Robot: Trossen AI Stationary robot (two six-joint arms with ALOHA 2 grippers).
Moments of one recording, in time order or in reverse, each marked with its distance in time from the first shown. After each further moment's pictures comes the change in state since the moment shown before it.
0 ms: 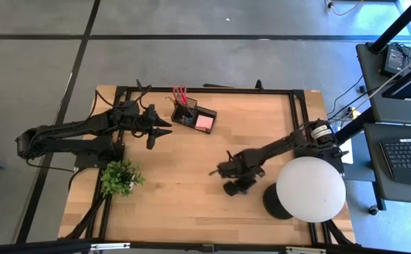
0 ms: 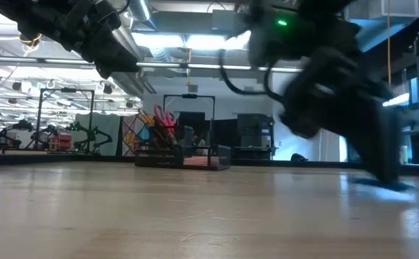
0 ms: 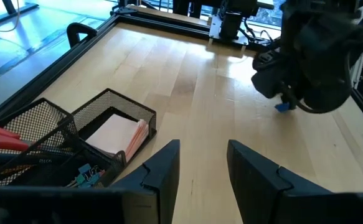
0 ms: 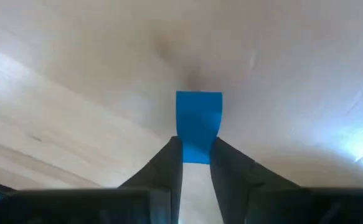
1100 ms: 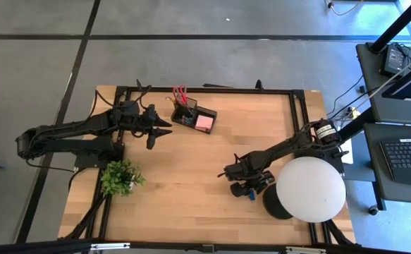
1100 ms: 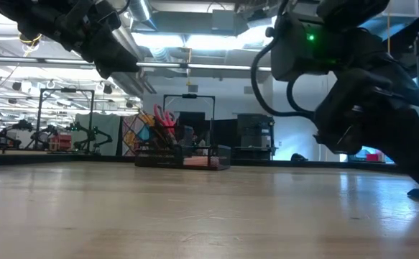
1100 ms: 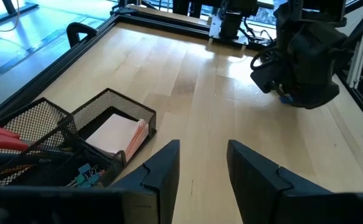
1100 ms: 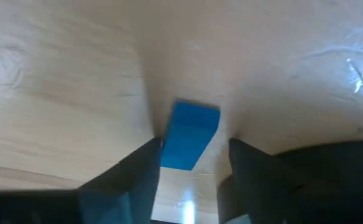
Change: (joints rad) left arm 0.000 0.000 0.000 0.000 0.000 0.000; right arm 0.034 -0.013 -0.148 0.080 -0.096 0.201
